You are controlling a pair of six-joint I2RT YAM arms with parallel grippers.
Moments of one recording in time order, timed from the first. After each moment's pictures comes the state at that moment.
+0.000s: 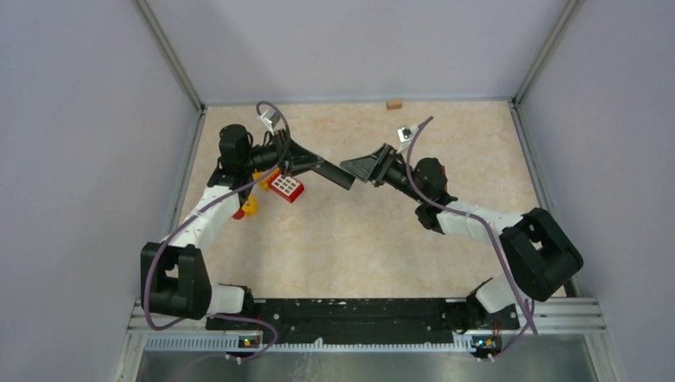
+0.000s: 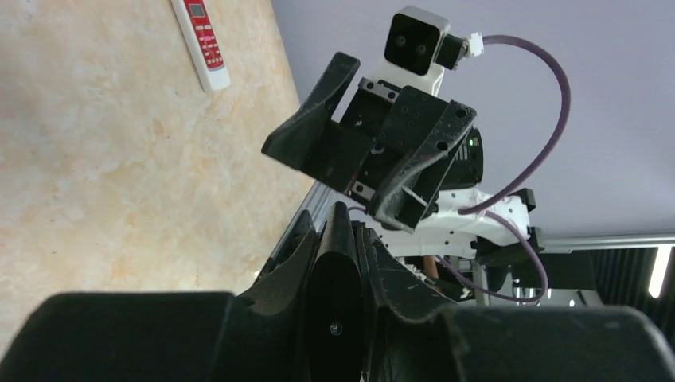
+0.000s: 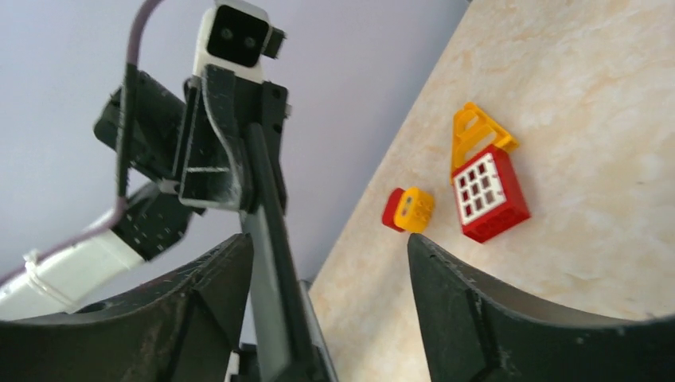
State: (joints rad) left arm -0.15 1.35 0.91 0.30 1.04 -1.15; right arm 0.65 1.49 0.75 0.88 -0.29 1.03
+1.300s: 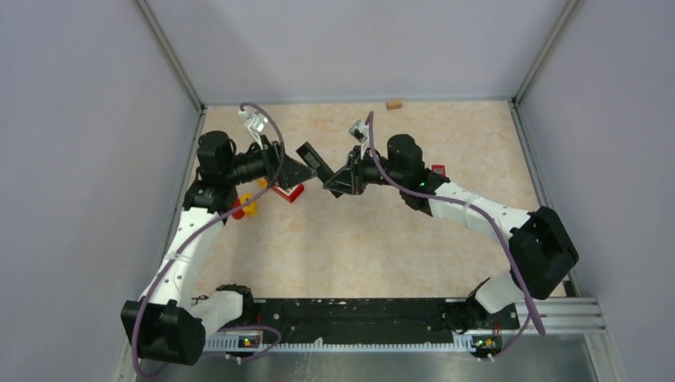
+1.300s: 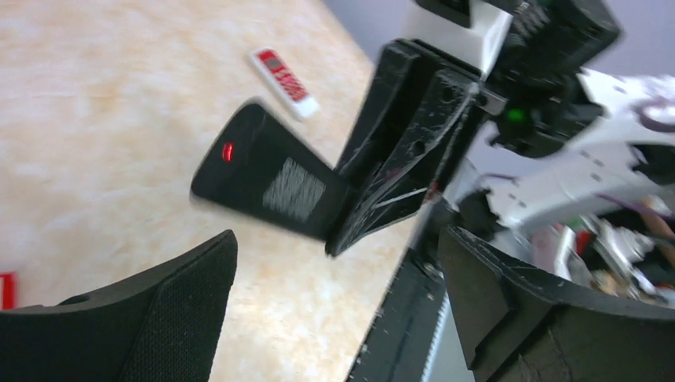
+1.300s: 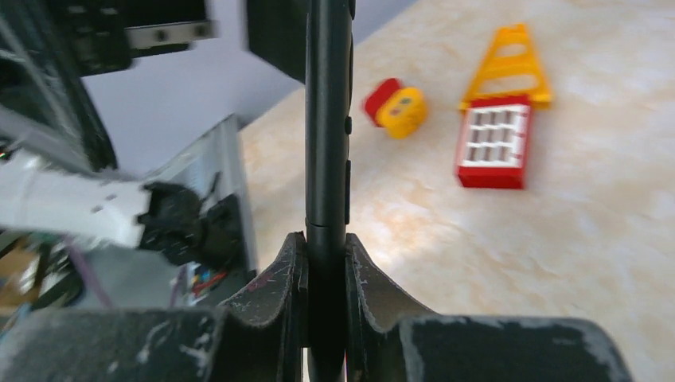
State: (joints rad) left arm -0.12 1.09 0.97 -0.09 1.08 -0.49; right arm 0.72 1.51 1.04 0.33 -0.70 0.41
